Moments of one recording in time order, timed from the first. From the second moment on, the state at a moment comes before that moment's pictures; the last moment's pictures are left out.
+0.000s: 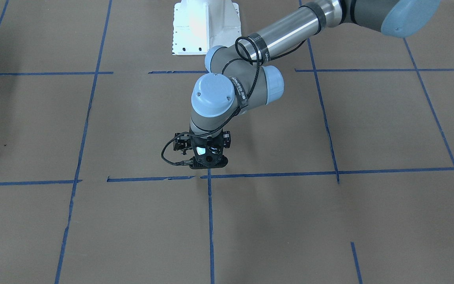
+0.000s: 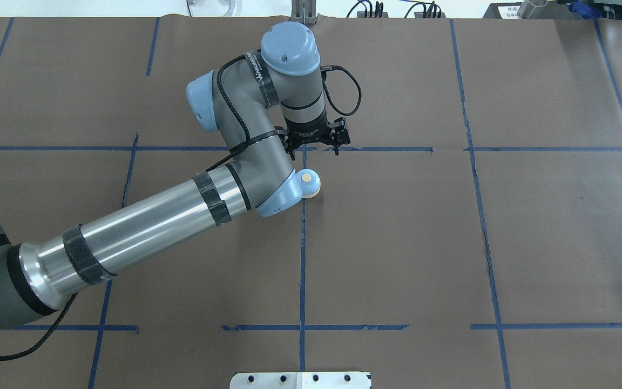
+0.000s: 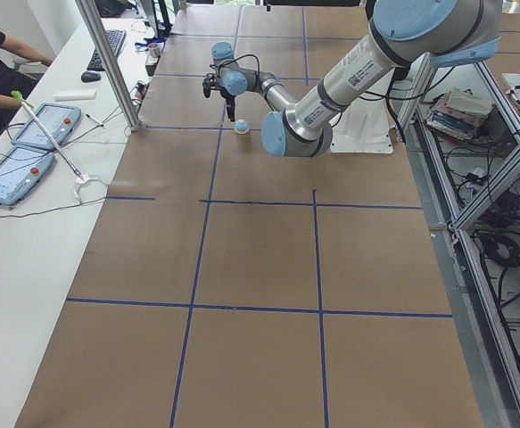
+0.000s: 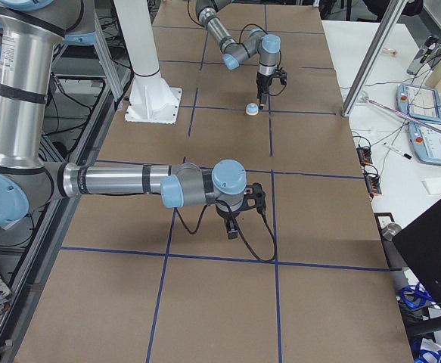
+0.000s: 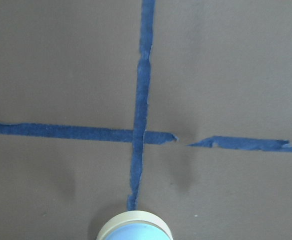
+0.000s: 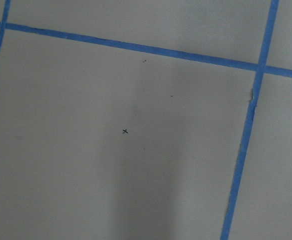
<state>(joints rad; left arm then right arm) -0.66 -2.64 -1.12 -1.81 -2.09 -1.22 1.42 -1.76 1.86 -1.44 2.46 0.08</state>
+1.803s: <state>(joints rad) -1.07 -1.53 -2.15 -1.77 -2.21 -0.82 0.56 -0.75 1.52 -1.49 1.83 1.48</state>
